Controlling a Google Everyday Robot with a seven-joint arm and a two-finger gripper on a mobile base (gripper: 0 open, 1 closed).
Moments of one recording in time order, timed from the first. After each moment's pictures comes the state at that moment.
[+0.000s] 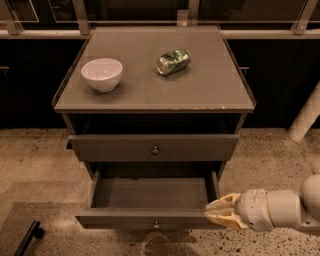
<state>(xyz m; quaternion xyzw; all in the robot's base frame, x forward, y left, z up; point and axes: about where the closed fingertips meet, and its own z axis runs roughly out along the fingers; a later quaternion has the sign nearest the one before) 0.383 -0.162 0.645 -0.47 0.76 0.30 0.34</state>
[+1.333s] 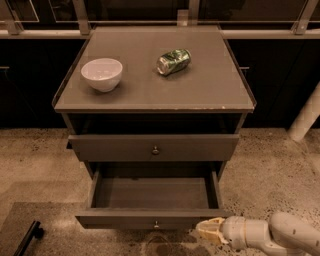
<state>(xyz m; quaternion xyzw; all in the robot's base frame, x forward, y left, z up) 0.401 -0.167 0.459 -0.36 0.78 0.37 0.35</state>
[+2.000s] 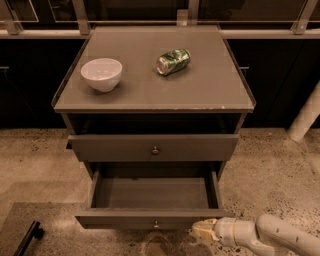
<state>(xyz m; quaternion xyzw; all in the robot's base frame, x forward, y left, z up) 0.431 -0.166 0.380 -0.31 0.81 0.36 0.34</state>
